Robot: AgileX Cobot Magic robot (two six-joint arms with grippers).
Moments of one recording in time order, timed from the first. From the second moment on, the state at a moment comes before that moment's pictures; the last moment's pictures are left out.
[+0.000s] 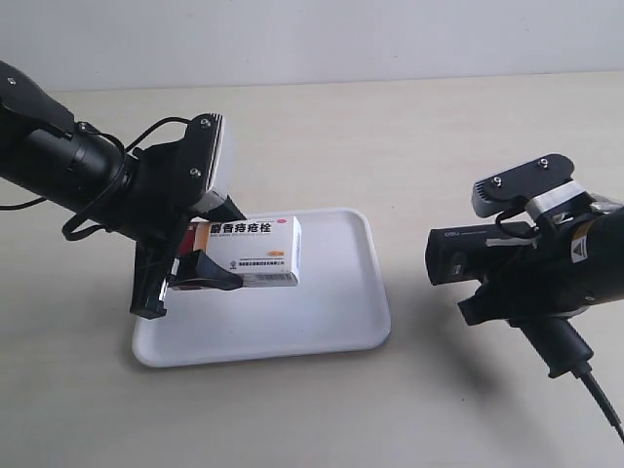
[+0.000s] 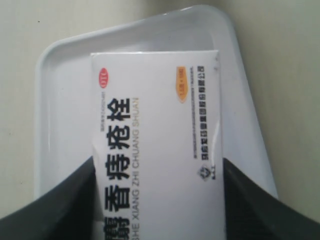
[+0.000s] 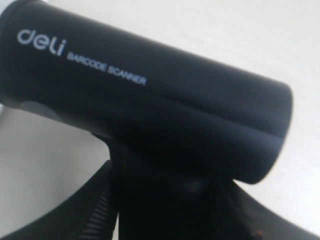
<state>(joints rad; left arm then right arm) -0.43 1.75 -0.92 -0.99 0.67 2.09 0.51 1.49 -0.51 -0.07 0.22 0.05</state>
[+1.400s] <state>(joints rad) -0.43 1.92 -0.94 -1.04 0.61 1.93 0.42 1.68 -0.51 -0.06 -0.07 0.05</state>
